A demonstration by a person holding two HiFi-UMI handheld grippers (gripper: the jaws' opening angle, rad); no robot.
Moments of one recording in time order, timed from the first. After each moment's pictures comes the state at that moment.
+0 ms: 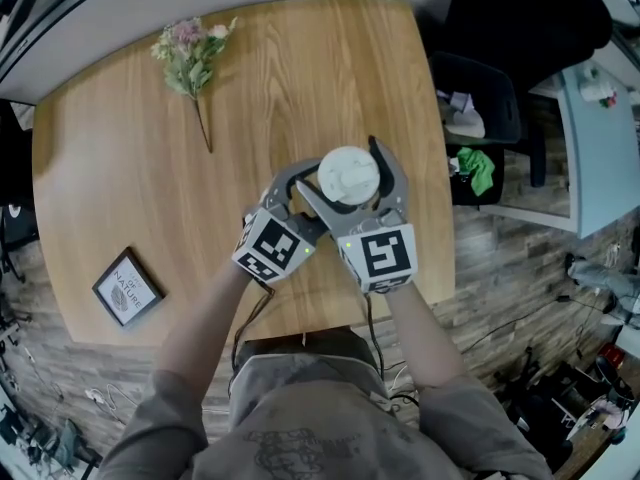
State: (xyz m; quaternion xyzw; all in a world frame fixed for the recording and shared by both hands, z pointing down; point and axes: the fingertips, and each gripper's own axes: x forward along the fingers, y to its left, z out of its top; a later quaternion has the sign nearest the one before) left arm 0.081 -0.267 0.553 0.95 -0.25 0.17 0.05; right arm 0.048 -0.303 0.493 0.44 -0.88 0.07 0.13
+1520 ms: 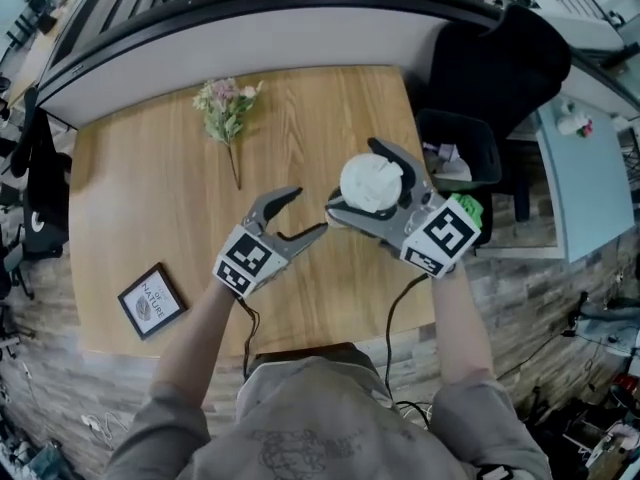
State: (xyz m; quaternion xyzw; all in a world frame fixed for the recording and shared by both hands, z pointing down) left arm 0.019 -0.258 0.462 0.94 -0.29 0.15 0.08; right arm 0.050 -0.287 0.340 0.21 -0.98 0.03 0.04
